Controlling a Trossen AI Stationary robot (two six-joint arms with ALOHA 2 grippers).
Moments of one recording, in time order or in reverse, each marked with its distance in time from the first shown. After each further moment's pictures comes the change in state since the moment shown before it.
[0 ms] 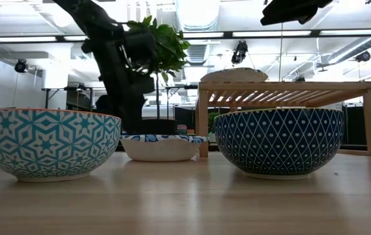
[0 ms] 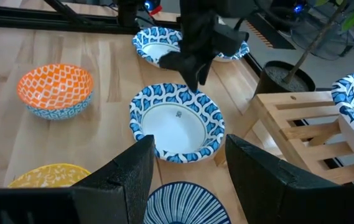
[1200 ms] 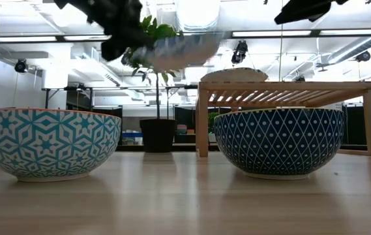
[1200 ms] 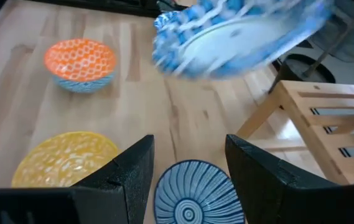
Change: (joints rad) left arm -0.114 -0.433 0.000 0.216 0.093 -0.056; right arm 0.101 -0.012 -0.002 -0.092 0.001 0.030
